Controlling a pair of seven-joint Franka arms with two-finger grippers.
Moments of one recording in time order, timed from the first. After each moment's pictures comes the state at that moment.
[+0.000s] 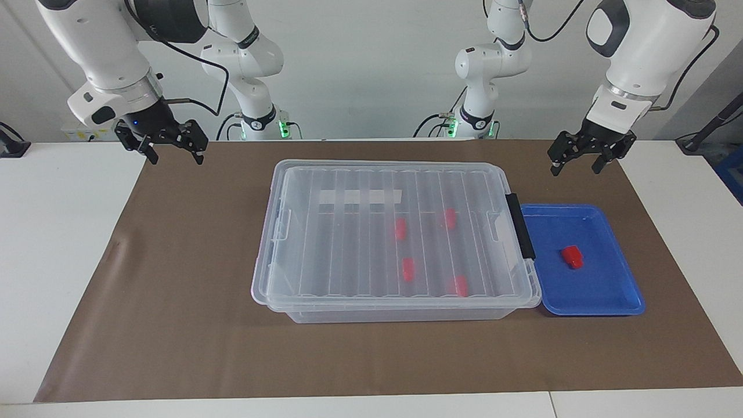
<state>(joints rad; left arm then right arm) 0.10 -0.01 -0.16 -1.64 -0.01 1.69 -0.05 0.07 -0.02 -0.09 -1.62 -0.01 1.56 0.01</state>
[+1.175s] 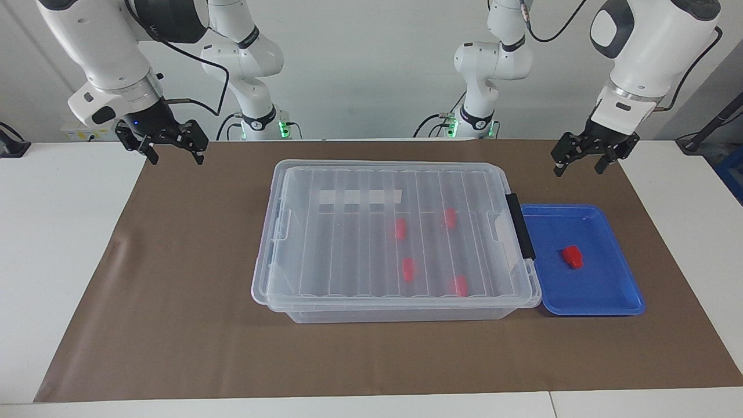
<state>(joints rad) -0.23 -0.01 0.16 -1.64 -0.01 1.69 -0.05 0.07 -0.02 -0.09 -1.62 -0.01 1.56 0.01</state>
